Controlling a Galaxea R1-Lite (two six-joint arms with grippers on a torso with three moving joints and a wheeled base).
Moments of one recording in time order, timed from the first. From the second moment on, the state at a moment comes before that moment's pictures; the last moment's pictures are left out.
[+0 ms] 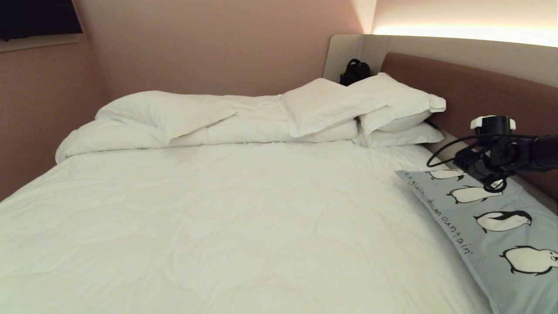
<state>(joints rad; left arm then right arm) -0.01 0.00 0.00 -0.04 0.01 -0.08 -0.20 2.23 -1.73 0.10 -0.33 0.68</state>
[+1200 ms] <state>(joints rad) -0.01 0.00 0.00 -0.04 0.01 -0.08 -0.28 2.29 -1.93 0.61 -0.33 0.86</state>
